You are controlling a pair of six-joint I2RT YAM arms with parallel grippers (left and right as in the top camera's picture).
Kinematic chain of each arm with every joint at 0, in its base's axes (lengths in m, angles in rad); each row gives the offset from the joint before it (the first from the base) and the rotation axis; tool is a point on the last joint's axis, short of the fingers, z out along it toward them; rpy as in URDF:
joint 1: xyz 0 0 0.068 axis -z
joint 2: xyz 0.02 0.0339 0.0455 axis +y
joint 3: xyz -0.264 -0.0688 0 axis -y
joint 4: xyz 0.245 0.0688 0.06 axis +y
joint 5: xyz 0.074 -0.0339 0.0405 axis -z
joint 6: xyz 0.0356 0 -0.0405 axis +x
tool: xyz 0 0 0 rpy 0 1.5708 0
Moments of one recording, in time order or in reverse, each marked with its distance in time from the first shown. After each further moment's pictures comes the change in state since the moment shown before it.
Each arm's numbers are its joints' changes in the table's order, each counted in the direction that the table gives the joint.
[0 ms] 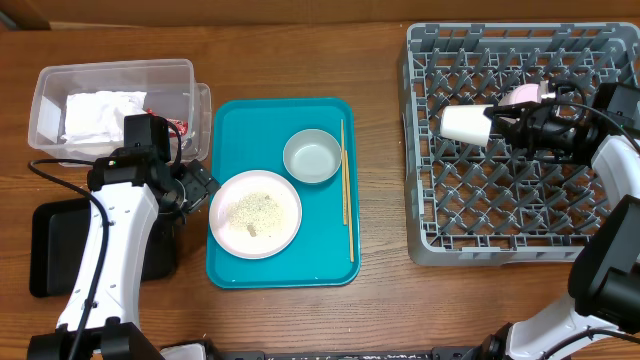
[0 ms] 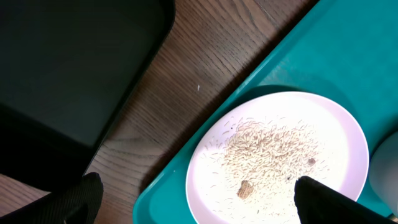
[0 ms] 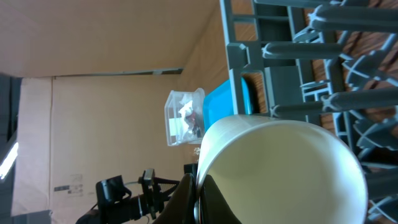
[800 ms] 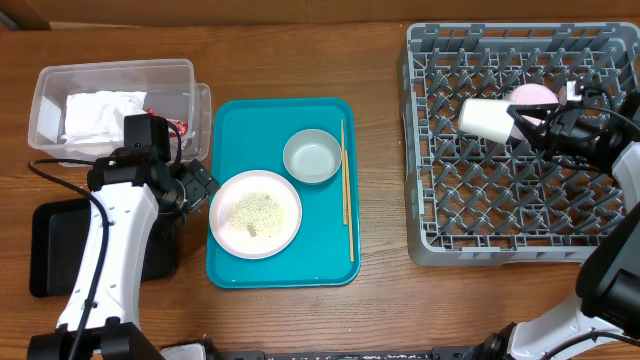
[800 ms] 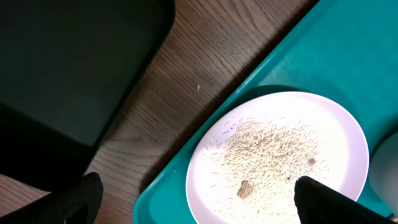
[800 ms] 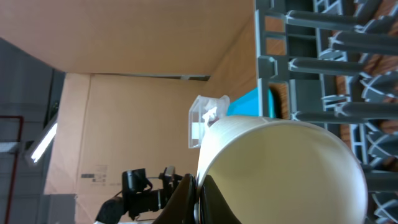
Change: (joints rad) left arm 0.000 0.000 0.000 0.000 0.000 0.000; right arm 0.096 0.000 0.007 0.034 -0.167 -0.095
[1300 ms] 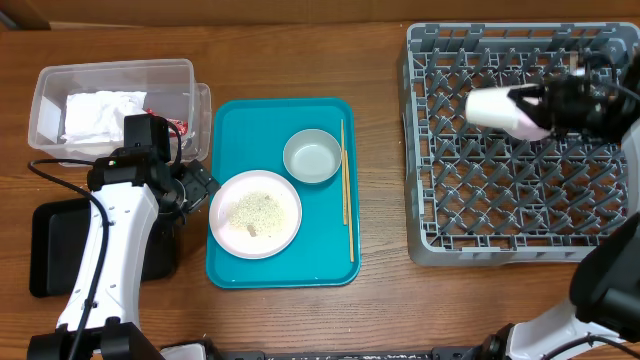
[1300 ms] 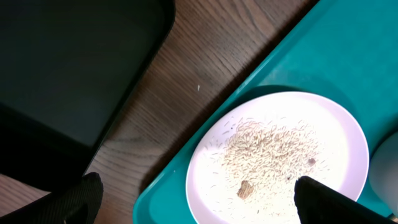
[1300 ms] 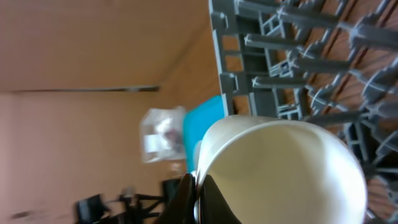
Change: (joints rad) left arm 0.000 0.000 0.000 0.000 0.000 0.000; right arm -0.056 -0.034 0.186 0.219 0.296 -0.005
